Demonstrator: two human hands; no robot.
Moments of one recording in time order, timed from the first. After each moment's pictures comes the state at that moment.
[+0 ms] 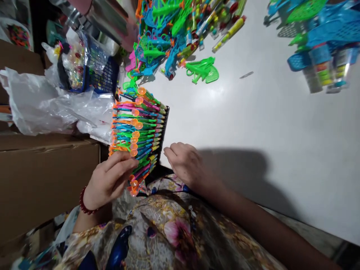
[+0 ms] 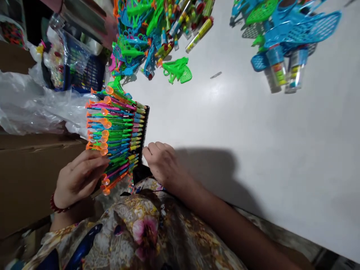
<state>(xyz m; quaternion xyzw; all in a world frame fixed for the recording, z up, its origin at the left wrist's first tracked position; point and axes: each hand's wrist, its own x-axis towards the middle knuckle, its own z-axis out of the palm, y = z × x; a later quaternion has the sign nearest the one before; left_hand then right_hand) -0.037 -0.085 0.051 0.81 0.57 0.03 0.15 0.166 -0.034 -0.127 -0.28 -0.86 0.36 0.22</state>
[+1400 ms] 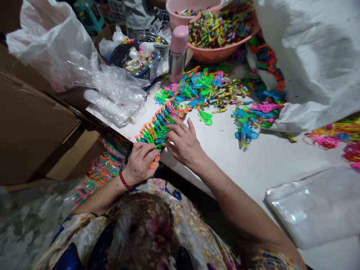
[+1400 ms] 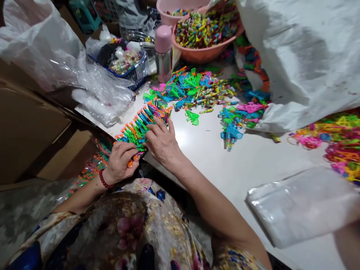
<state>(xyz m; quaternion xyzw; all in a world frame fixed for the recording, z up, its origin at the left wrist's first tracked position) -0.016 -0.147 -0.049 0.72 0.60 0.31 -0.12 0.136 0.016 -0.038 -0.15 -0.96 0.15 0.20</state>
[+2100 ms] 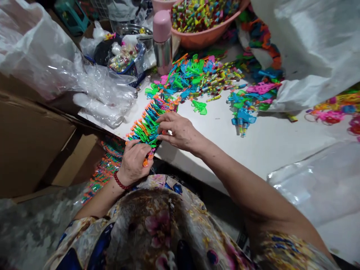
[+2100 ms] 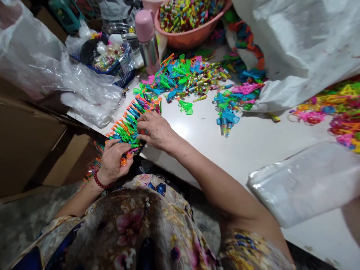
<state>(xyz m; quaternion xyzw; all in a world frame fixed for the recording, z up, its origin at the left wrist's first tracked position) -0.018 -0.147 -0.044 0.74 0.61 0.28 -0.12 0.128 0.047 -0.034 -0.09 -0.92 0.32 0.21</state>
